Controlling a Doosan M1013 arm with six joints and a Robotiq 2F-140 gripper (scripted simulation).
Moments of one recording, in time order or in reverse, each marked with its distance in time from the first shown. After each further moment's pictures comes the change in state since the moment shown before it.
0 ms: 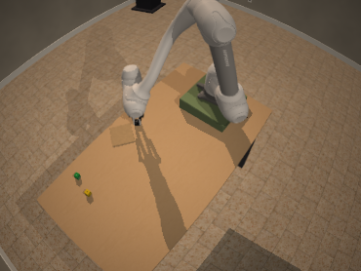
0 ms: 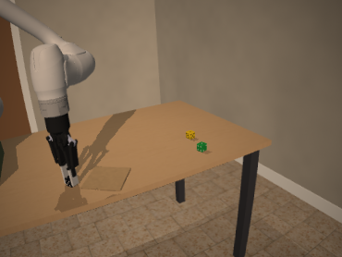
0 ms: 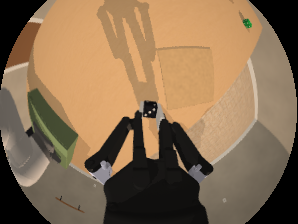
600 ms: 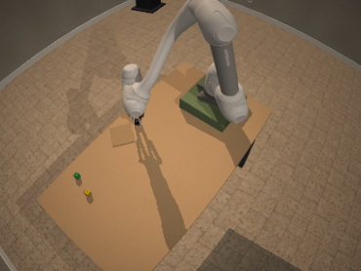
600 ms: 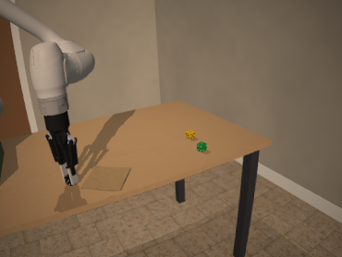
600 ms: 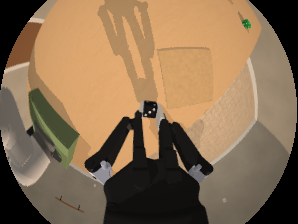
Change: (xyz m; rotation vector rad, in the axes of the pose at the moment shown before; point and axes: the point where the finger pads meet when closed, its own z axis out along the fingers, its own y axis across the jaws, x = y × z) arm 0.000 -0.001 -0.005 0.000 0.001 -0.001
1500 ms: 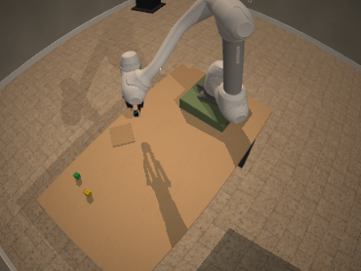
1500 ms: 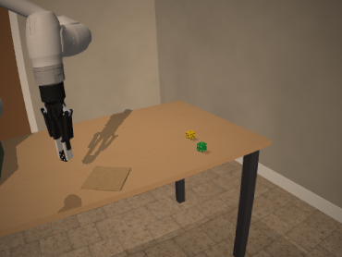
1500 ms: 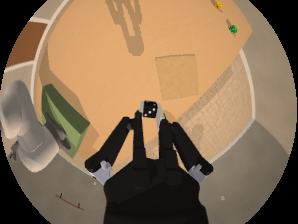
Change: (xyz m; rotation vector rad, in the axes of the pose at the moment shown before) arm 0.006 -0.003 -0.089 0.003 0.005 -0.007
